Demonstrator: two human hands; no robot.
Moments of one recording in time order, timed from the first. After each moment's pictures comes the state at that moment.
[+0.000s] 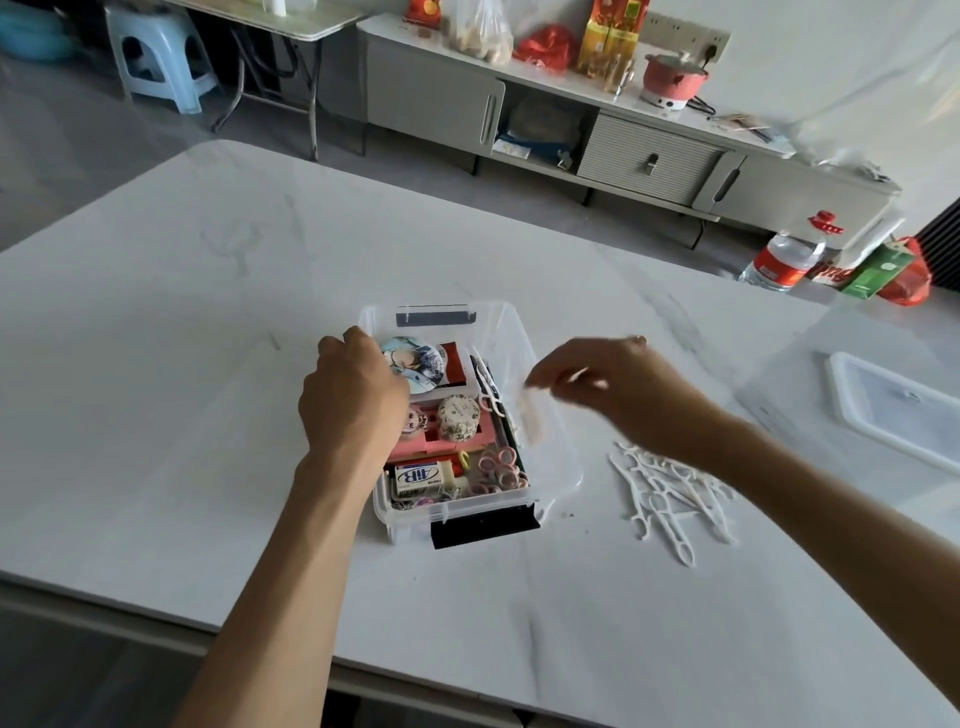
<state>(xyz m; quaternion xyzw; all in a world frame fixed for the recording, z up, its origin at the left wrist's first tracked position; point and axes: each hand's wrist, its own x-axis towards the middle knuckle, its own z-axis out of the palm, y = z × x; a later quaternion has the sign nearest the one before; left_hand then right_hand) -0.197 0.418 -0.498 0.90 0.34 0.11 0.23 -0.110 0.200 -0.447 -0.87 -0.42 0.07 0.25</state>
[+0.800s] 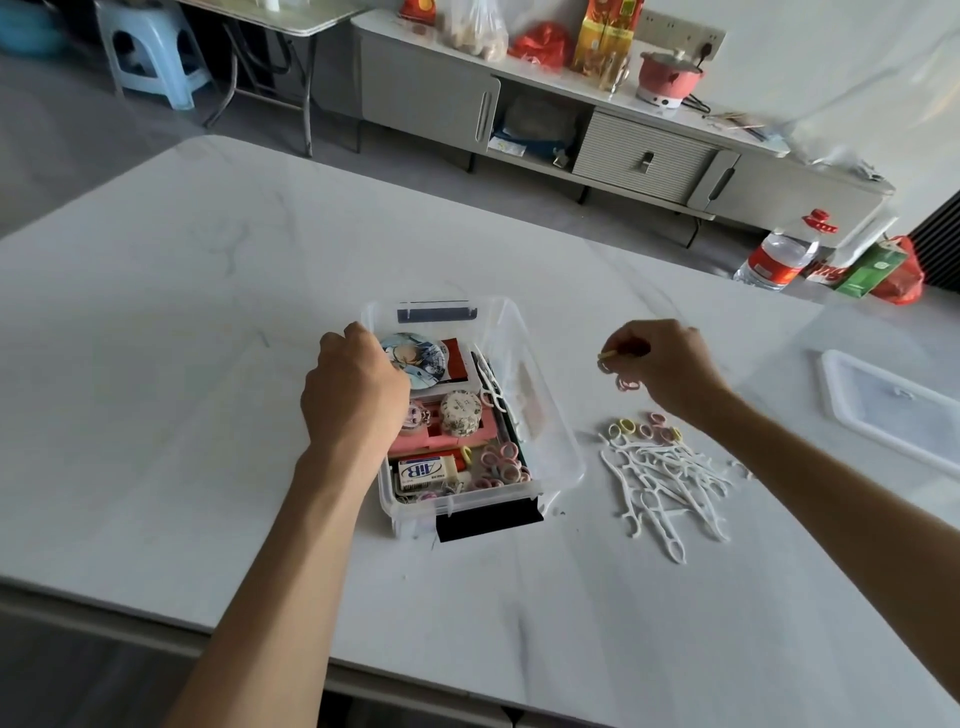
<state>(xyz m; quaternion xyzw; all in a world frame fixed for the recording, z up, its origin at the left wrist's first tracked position) -0.189 0.413 -0.501 0.90 0.34 0.12 0.25 -0.048 0.160 -0.476 -0.93 -0.19 0.00 0.32</state>
